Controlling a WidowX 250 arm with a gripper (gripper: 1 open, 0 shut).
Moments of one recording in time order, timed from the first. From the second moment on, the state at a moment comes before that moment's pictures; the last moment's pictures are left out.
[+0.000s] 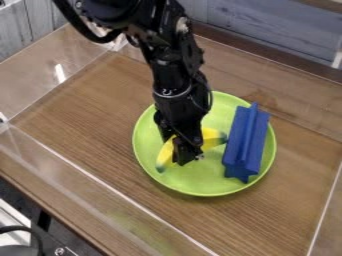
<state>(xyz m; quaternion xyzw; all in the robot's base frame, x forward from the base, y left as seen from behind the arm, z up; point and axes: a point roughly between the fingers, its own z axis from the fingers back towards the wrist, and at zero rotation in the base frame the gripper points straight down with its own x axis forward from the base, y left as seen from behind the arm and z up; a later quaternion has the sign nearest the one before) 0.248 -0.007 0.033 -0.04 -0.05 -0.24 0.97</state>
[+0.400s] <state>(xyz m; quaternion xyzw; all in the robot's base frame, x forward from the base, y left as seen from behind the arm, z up) 0.249 -0.008 0.038 -0.04 -0.06 -0.23 0.97</state>
